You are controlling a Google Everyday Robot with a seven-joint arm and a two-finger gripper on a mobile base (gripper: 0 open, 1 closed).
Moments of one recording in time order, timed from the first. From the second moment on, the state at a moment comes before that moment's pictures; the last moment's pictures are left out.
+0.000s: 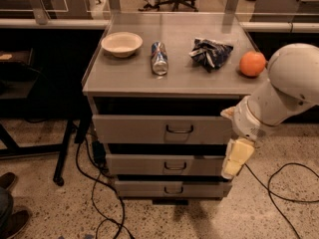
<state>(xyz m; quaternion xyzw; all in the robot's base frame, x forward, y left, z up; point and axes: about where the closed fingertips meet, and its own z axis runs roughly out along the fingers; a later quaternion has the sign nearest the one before) 0.474 -0.178 0.768 -0.63 0.76 0.08 0.16</state>
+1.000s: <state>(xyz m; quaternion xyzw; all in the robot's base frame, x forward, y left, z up) 0.522 -0.176 0.716 -0.62 0.77 0.08 0.14</state>
